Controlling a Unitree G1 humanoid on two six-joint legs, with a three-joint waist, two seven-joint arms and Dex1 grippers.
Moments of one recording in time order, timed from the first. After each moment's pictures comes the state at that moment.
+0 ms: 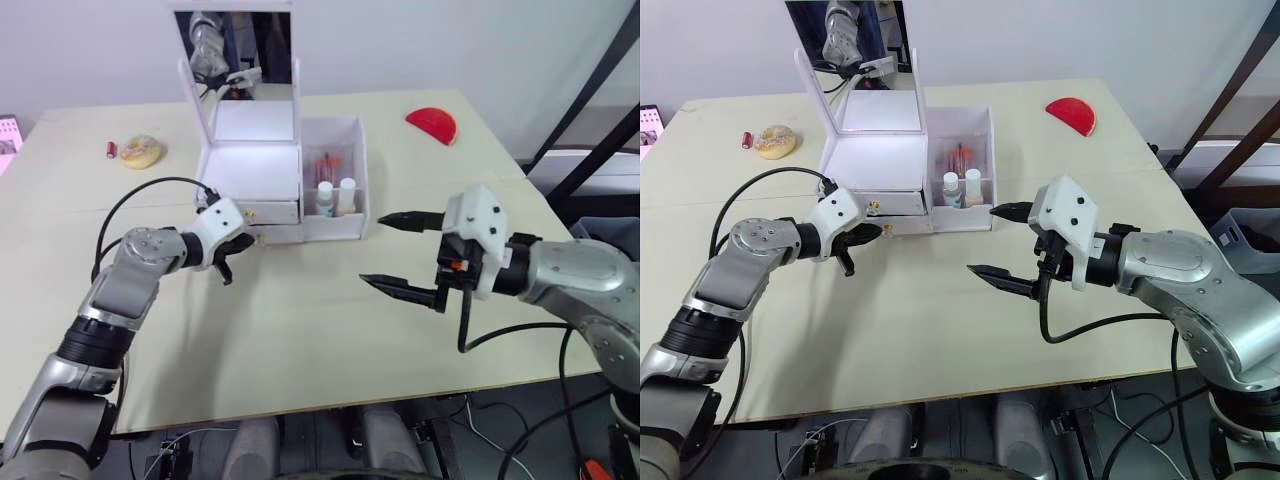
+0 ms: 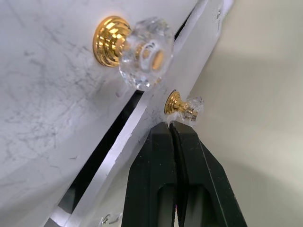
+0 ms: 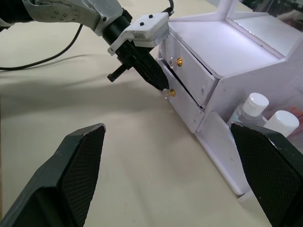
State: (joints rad) left arm -0.52 0.70 -0.19 0.05 -0.08 0.45 -0.83; right arm -0.36 -0.87 -0.09 -0.70 0.75 0.80 0.72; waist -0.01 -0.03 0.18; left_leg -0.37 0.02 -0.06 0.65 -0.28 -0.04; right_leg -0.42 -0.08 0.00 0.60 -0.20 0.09
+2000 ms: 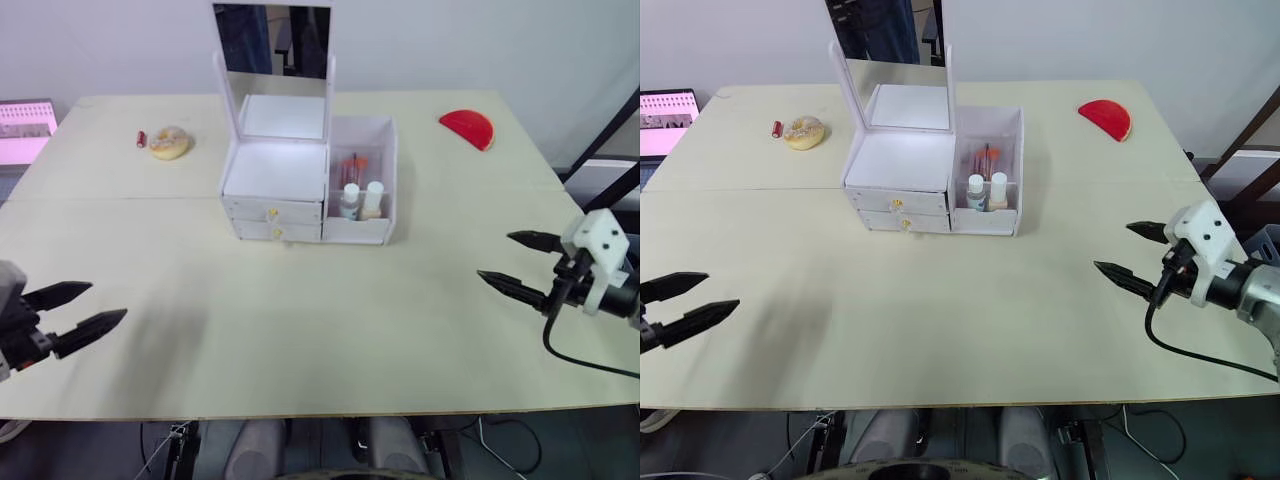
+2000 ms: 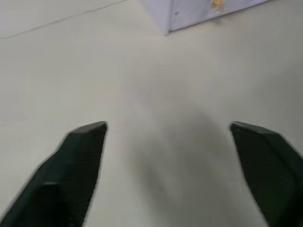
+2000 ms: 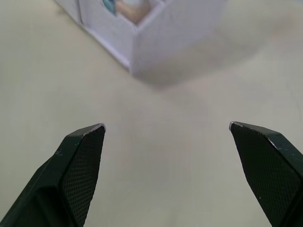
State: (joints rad) left arm 0.36 0.84 0.91 -0.41 -0.57 0.77 -1.10; right arm 0.08 -0.96 -0.46 -0.23 0.50 0.42 0.97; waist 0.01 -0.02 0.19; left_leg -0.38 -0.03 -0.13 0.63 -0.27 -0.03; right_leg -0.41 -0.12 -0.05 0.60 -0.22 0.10
